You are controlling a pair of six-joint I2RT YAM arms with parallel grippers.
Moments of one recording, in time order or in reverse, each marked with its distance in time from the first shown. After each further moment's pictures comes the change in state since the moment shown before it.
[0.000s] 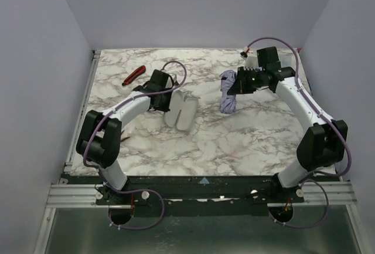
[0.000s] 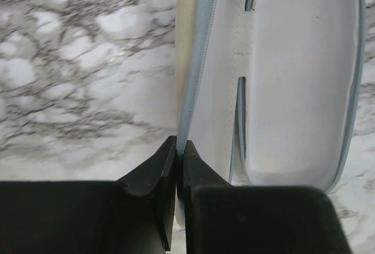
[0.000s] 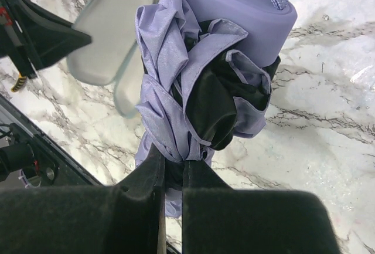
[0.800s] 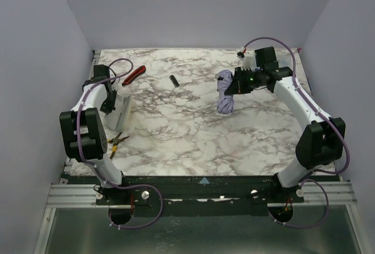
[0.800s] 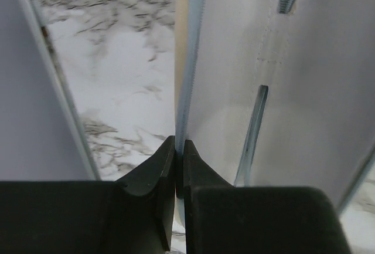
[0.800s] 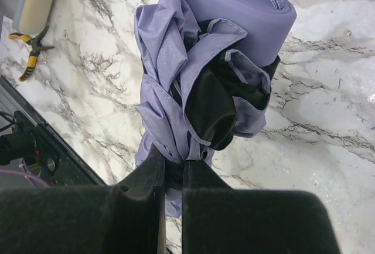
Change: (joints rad) left arm 0.565 0.033 0.089 -0.297 -0.200 0.420; right arm 0.000 0.021 0.000 0.028 -0.054 -0.031
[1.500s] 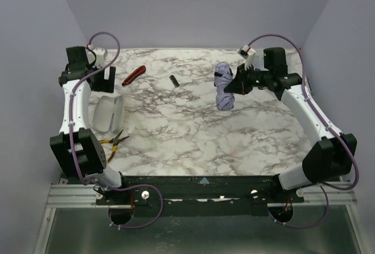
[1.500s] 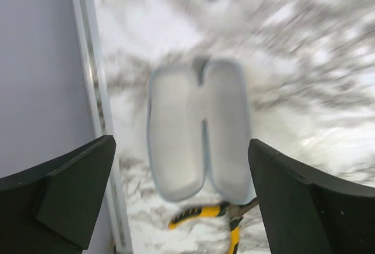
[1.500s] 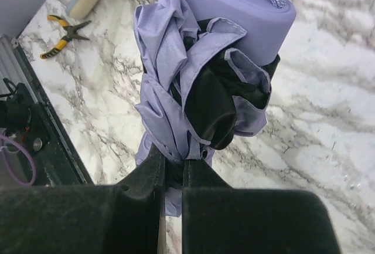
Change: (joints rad) left arm 0.130 -0.147 0.154 -0.048 0.252 0.068; right arm 0.000 -0.109 -0.055 0.090 -0.160 -0.170
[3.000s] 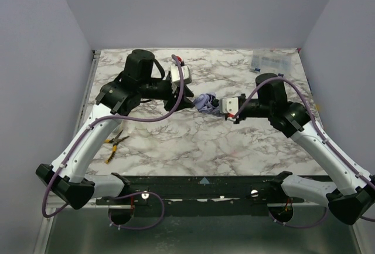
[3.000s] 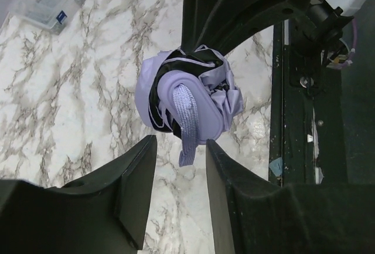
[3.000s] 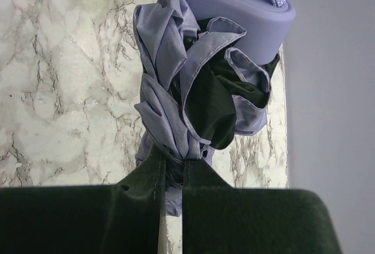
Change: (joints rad) left arm -0.819 -0.312 0.114 0.031 0.716 0.079; right arm 0.358 -0.425 -0.206 -0.010 0.098 -0.966
